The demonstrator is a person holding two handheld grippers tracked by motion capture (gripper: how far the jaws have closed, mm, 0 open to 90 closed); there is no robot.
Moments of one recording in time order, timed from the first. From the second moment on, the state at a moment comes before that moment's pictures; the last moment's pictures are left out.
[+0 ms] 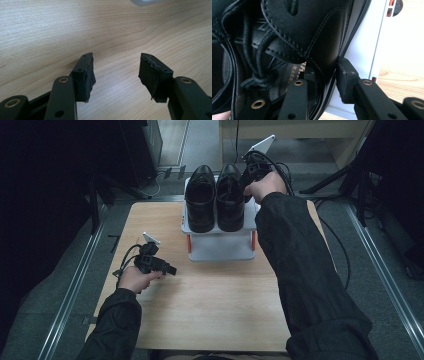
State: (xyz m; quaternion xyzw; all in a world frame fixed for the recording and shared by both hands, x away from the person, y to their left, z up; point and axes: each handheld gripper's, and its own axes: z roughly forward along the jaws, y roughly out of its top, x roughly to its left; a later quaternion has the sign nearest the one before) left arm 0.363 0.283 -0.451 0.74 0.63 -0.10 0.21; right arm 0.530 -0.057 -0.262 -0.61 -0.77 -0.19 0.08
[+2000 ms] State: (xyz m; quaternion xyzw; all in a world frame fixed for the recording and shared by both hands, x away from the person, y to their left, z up) left arm 0.363 0.286 -0.451 0.74 0.63 -0.08 0.21; right arm 0.488 -0.170 -0.295 -0.51 -0.80 -0.29 0.09
